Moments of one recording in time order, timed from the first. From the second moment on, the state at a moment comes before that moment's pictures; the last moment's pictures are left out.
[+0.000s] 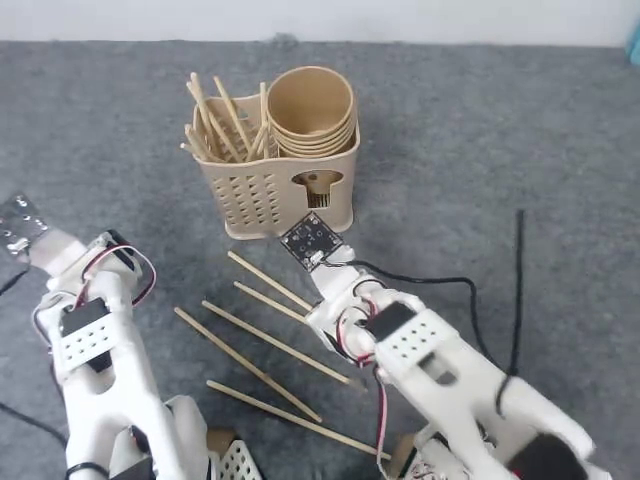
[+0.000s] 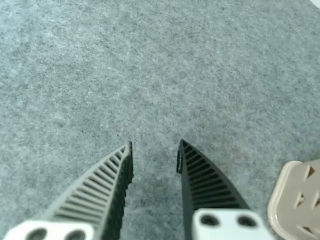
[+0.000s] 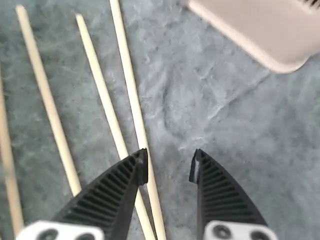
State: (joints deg) left arm -36.1 -35.6 69.5 24.1 19.9; right arm -43.3 -24.9 61.6 33.1 3.6
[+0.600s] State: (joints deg) left arm -37.7 -21.2 60.5 25.9 19.8; right arm -43.0 -8.4 53.5 31.6 3.5
